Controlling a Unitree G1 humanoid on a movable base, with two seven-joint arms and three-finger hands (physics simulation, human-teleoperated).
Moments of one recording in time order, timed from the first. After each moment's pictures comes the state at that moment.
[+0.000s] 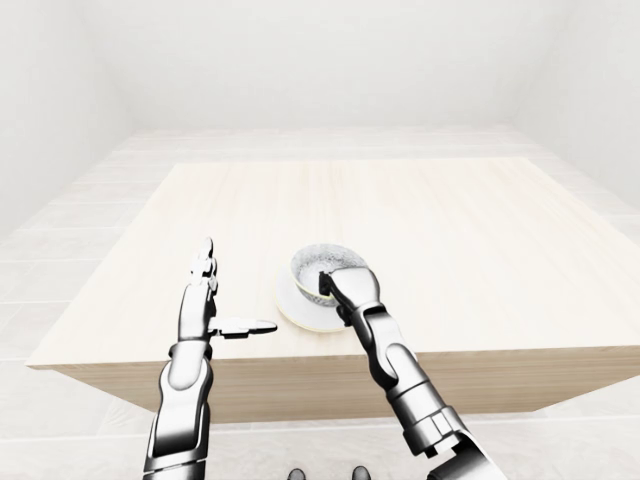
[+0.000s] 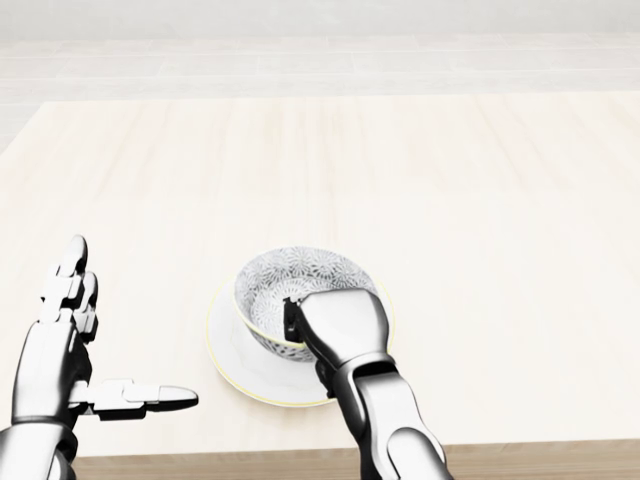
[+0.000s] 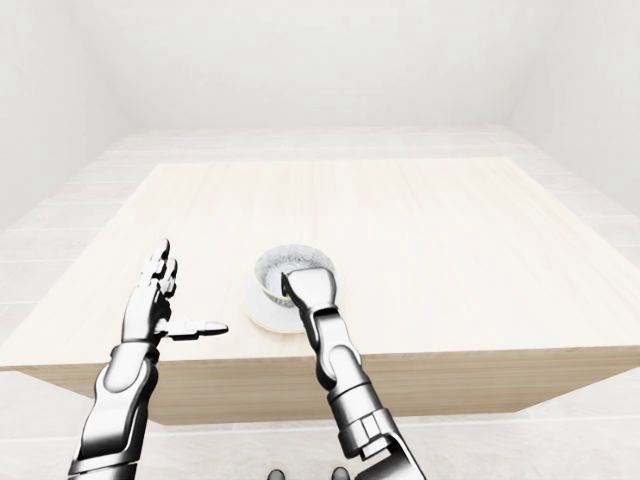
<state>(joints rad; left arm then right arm) -0.02 0.09 0.16 -0.10 0.09 0.07 -0.08 -0.38 0.10 0.22 0.42 -1.36 0.09 0.02</state>
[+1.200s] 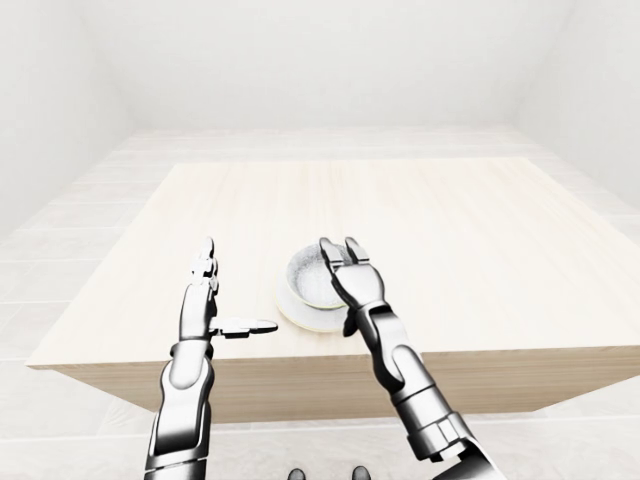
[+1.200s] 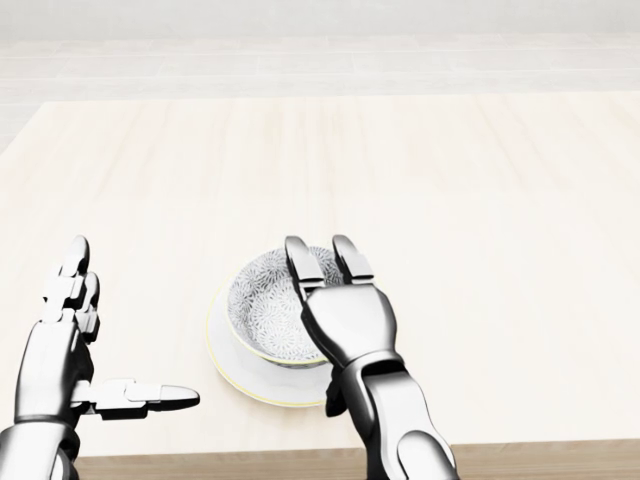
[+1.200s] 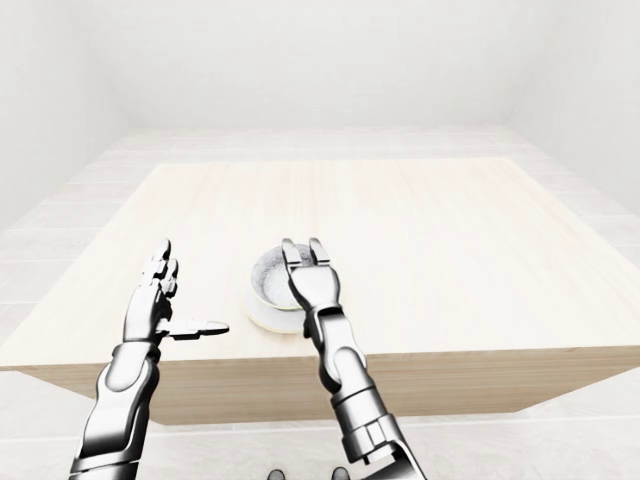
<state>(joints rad) -0.02 0.09 0.16 -0.09 0.09 0.06 -0.07 -0.35 0.09 0.22 0.34 -1.33 0.09 0.05</state>
